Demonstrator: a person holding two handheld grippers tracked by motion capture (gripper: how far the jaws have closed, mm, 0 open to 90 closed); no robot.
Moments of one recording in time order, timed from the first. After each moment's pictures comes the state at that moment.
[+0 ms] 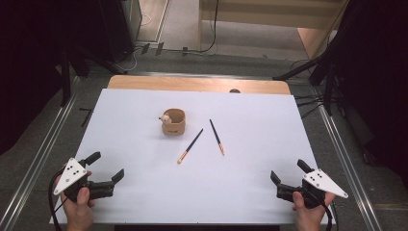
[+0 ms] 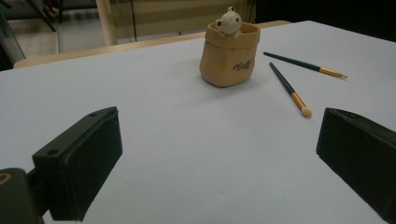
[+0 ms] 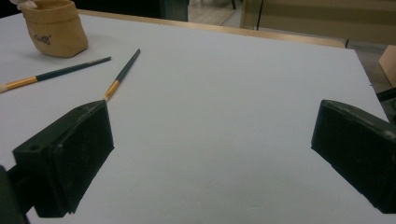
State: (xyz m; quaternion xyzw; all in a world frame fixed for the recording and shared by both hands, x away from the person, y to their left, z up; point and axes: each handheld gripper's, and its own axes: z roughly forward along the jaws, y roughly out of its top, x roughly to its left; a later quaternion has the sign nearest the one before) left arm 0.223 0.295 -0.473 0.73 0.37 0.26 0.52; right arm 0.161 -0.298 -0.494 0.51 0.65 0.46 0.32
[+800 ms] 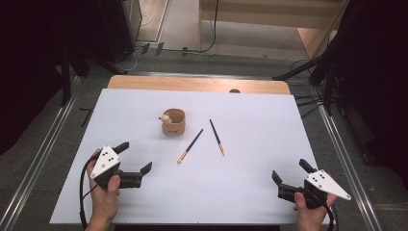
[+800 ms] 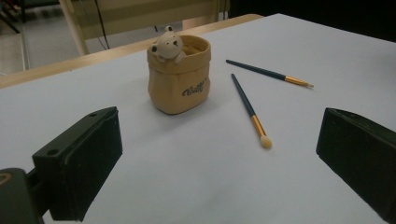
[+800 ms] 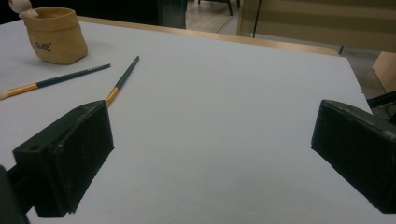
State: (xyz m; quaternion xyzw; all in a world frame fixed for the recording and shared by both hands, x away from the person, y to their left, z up) left arm 0.247 0.220 -0.453 0.77 0.33 0.23 0.50; right arm 0.158 -0.298 -0.488 0.51 0.65 0.46 0.33
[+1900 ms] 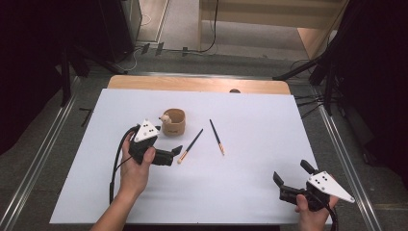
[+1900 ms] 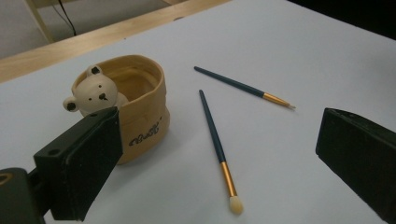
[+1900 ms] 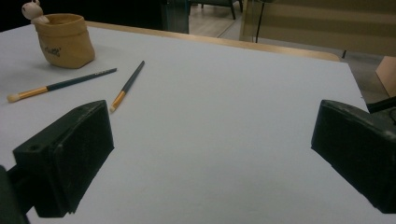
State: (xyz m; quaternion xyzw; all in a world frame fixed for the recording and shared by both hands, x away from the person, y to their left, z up) left arm 0.301 0.140 -0.427 0.82 0.33 0.16 0.44; right arm 0.152 -0.300 -0.483 0.50 0.65 0.47 0.33
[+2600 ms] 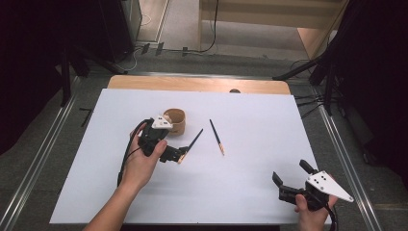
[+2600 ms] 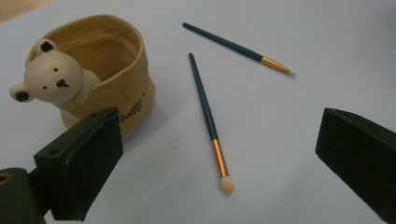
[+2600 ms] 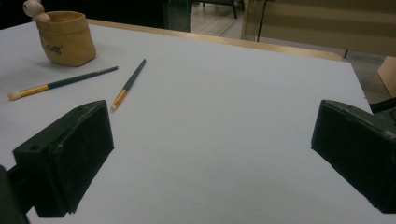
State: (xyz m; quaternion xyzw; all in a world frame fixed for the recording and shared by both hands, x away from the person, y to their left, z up) left arm 0.320 0.116 -0.421 0.87 0.34 0.11 0.35; right arm 0.153 -0.298 -0.484 0.50 0.65 0.47 0.33
